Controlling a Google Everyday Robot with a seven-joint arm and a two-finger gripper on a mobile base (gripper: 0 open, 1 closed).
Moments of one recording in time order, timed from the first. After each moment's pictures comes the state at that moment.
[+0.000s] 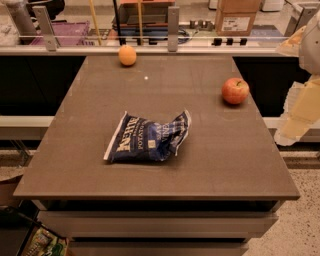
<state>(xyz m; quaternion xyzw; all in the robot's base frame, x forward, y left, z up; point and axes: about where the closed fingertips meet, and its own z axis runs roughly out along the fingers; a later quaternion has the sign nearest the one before) 0.436 -0.208 1.004 -0.60 0.77 -0.07 0.20</state>
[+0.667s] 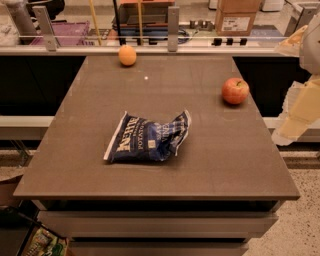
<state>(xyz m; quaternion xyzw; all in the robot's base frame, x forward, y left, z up) 0.436 -0.204 1.005 -0.60 0.77 -0.05 0.22</state>
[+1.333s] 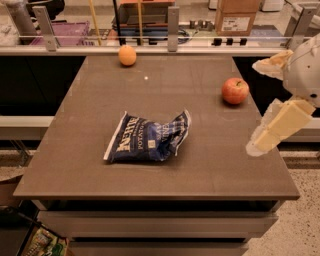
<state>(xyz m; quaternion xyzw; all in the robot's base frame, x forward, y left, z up) 0.439 -0.172 0.975 -0.59 0.74 0.06 0.30</state>
